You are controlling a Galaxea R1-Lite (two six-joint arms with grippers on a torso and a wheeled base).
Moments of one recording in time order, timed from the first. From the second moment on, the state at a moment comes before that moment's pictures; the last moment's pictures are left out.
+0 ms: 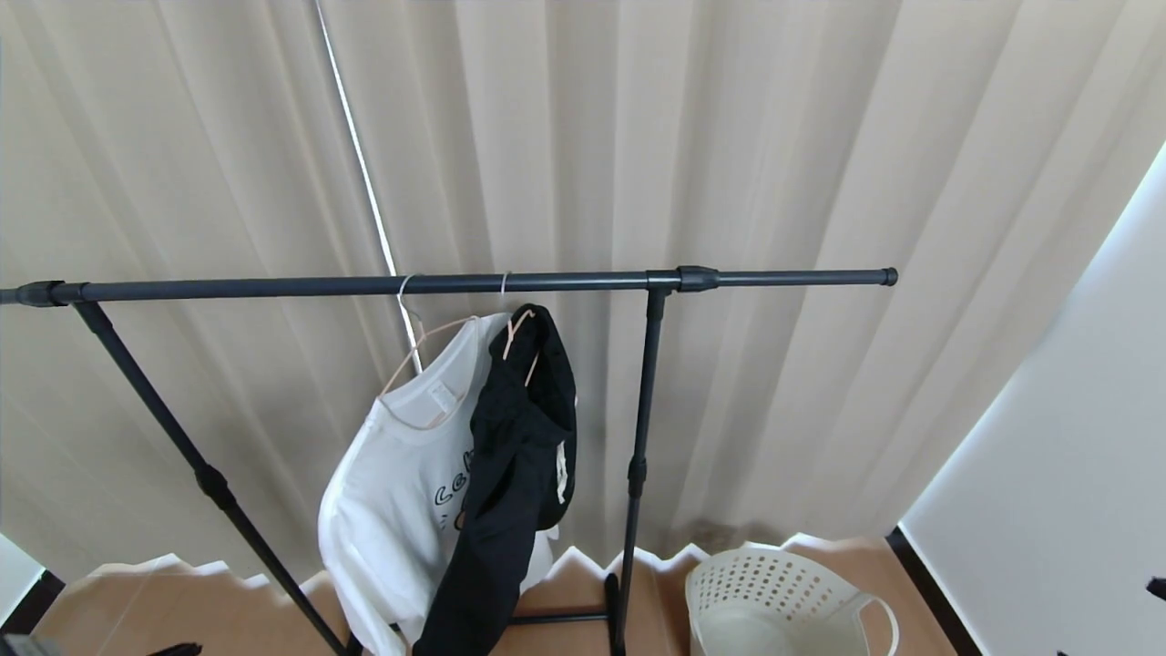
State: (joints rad) left arm -0.50 0.73 0.00 -0.27 0.08 0.04; right arm 0.35 0.53 -0.17 -0.06 -0.07 -0.06
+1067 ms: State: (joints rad) left arm 0.02 0.07 -0.01 0.03 0.06 0.05; right arm -0.01 0.01 -0.06 0.13 -0.07 -0.04
